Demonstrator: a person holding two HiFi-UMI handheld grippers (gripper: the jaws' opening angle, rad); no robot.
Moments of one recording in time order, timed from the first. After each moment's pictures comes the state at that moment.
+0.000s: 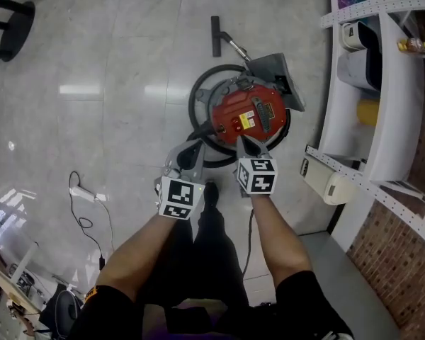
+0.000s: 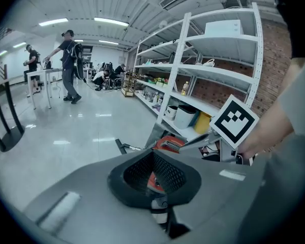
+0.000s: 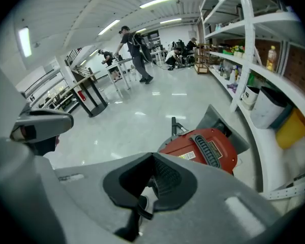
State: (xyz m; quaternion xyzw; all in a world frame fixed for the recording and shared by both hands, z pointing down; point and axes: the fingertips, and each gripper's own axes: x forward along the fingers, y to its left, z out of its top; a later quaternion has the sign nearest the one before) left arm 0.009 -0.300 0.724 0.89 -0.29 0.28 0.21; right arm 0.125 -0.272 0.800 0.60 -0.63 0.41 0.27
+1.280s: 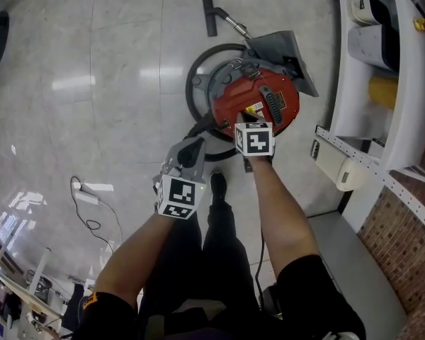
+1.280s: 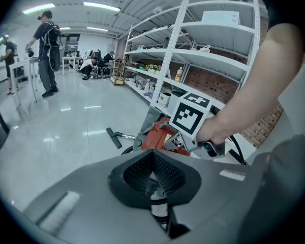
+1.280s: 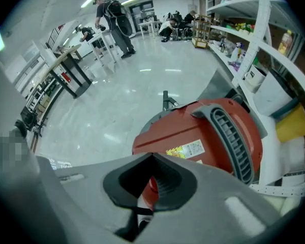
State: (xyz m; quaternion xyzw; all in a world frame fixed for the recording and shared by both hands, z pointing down) left arm 0.014 -0.299 0.807 0.89 -0.22 0.32 0.22; right arm 0.146 -0.299 0.930 0.56 -0.56 0.48 0.37
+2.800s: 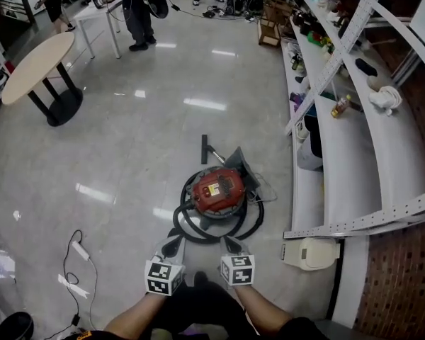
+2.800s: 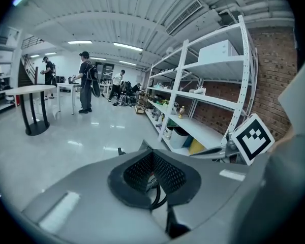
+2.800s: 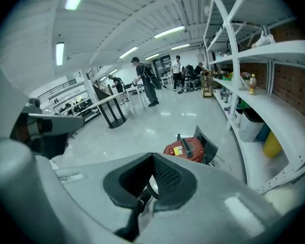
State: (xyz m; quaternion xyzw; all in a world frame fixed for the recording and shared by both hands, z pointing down) left arm 0.013 -0.077 0.555 0.87 -0.40 0.18 0.22; right arm 0.143 -0.052 0.619 0.59 -0.71 0.32 0.20
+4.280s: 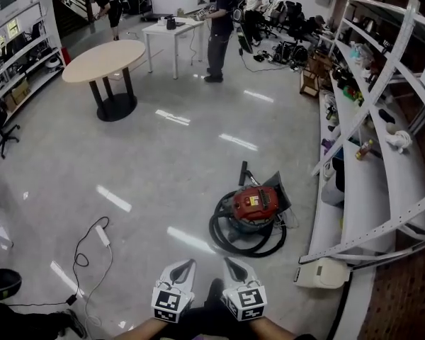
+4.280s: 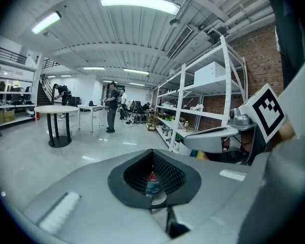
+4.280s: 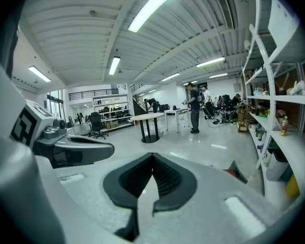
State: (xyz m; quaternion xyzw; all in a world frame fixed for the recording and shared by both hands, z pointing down) left arm -0.142 0.101 0.455 0.86 -0.48 0.11 0.15; right arm -0.055 0.092 0.450 0.49 -0.85 0.15 0.14
